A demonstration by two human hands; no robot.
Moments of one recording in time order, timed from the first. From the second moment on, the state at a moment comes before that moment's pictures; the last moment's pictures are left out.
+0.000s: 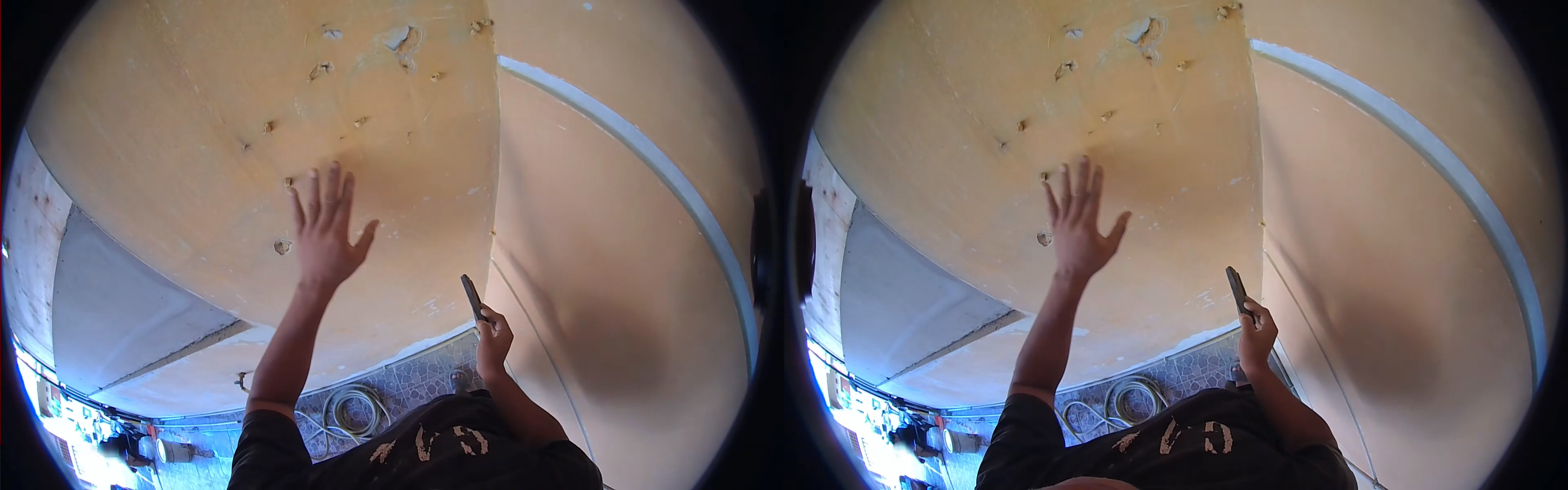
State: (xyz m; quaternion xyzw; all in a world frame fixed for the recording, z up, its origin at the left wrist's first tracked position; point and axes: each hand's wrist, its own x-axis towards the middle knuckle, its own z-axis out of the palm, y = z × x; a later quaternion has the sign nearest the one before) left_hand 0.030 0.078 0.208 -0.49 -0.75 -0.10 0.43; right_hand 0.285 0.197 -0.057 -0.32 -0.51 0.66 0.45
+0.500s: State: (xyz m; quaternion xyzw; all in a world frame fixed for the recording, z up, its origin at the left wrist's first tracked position) left_hand 0.021 0.103 0.135 -0.48 -0.83 -0.03 0.29; right_hand 0.277 0.198 0.003 -0.29 -0.28 0.83 0.38
